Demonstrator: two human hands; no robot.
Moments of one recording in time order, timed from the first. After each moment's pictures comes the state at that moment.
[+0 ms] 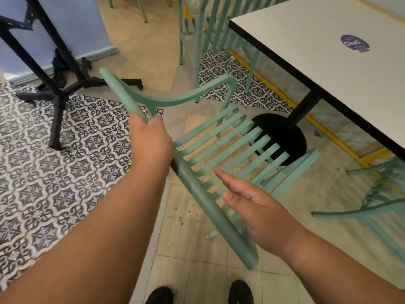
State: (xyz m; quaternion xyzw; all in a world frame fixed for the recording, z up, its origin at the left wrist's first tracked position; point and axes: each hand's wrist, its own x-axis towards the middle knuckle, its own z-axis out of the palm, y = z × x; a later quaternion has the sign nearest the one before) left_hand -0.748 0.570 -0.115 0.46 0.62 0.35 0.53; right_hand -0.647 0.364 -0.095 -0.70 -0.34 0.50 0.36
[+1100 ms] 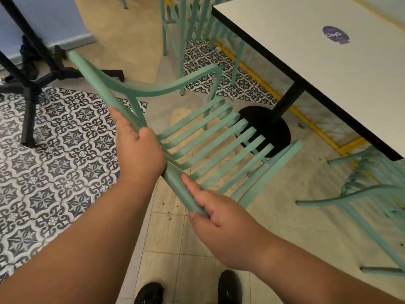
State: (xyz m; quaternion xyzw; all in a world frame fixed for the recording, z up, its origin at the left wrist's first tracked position) left_hand -0.744 0.542 -0.132 0.55 0.58 0.35 0.48; right_hand -0.669 0.361 -0.112 -0.73 -0.46 0.45 0.24
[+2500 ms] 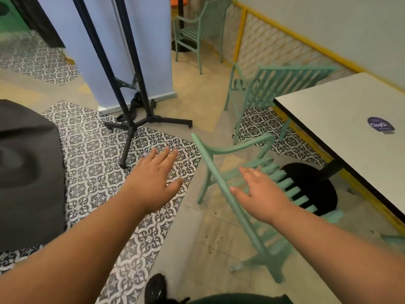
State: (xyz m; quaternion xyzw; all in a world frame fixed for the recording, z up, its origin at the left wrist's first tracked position) left_hand -0.951 0.615 0.033 0.88 0.46 -0.01 0.12; right_hand -0.689 0.489 0.024 -0.78 -0.58 0.23 0.05
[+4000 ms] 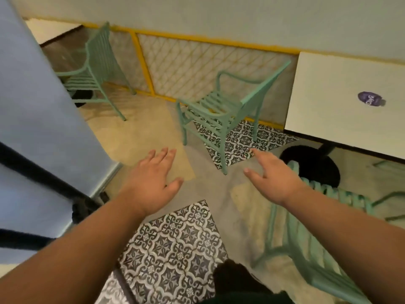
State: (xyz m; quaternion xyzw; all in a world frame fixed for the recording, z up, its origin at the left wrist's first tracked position) left_hand -0.785 1.283 0.076 0.98 0.14 -0.07 0.09; right_hand -0.628 1.008 0.042 -0.94 -0.26 0.15 0.19
